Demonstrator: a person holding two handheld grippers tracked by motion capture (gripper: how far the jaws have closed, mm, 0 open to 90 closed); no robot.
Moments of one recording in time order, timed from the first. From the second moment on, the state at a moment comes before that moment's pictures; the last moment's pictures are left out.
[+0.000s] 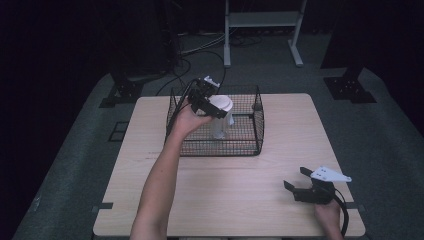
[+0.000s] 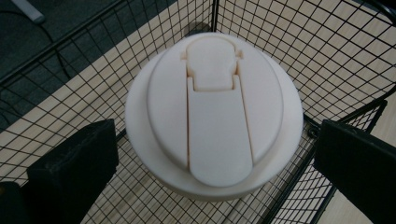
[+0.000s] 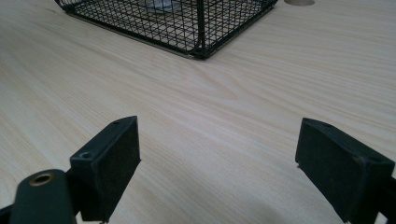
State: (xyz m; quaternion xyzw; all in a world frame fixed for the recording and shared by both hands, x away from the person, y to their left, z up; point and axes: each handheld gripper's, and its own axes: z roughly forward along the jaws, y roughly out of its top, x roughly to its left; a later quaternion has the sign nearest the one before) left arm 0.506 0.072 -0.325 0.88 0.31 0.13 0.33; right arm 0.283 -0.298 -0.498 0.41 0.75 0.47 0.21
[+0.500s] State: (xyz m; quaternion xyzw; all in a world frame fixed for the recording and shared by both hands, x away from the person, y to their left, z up) left arm 0.492 0.097 -0.319 0.88 0.32 0.13 0.34; right arm 0.283 -0.298 -0.498 0.41 0.75 0.47 0.22
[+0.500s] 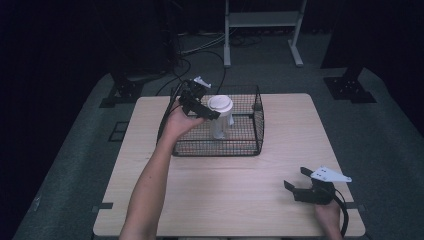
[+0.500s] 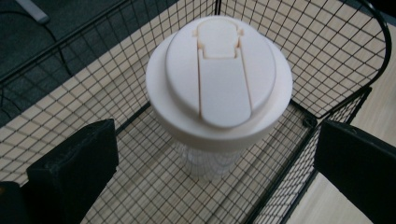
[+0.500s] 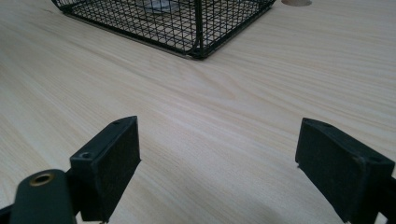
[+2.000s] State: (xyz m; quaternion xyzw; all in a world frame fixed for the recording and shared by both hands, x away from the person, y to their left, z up) left arm 0.423 0.152 -0.340 0.86 0.29 0.13 0.39; right arm 0.281 -0.296 -0.498 0.42 0.75 0.46 0.23
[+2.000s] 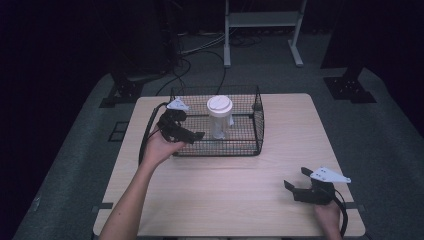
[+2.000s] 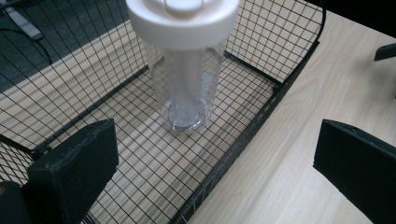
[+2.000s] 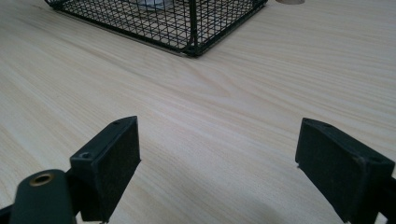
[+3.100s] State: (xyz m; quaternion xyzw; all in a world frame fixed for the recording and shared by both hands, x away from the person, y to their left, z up) left arm 0.361 0.163 -0.374 0.85 0.27 0.10 0.44; right arm 0.282 -0.296 -0.498 0.42 0.75 0.46 0.23
